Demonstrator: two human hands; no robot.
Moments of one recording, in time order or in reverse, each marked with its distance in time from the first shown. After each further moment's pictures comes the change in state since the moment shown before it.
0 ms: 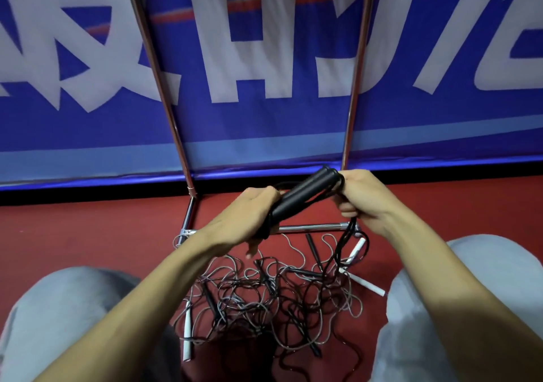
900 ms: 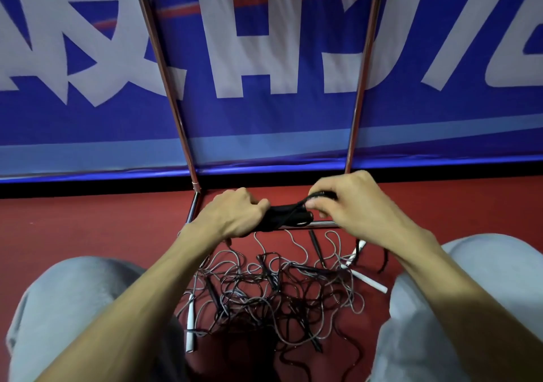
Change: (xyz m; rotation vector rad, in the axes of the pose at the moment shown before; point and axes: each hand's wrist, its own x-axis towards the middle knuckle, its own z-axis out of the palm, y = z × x) left_hand 0.018 -0.029 -0.017 0.893 0.056 -0.043; right_hand -0.028 -0.006 0.008 -0.860 -0.029 -0.547
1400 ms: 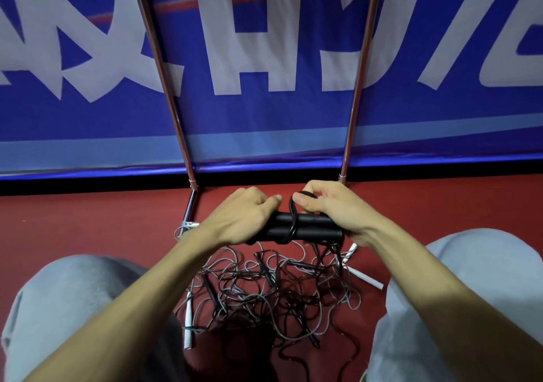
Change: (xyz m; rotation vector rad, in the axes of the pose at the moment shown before) left_hand -0.019 0.012 -0.005 -0.380 0.063 0.148; right_hand 0.008 0.000 0.026 0.792 -0.209 0.417
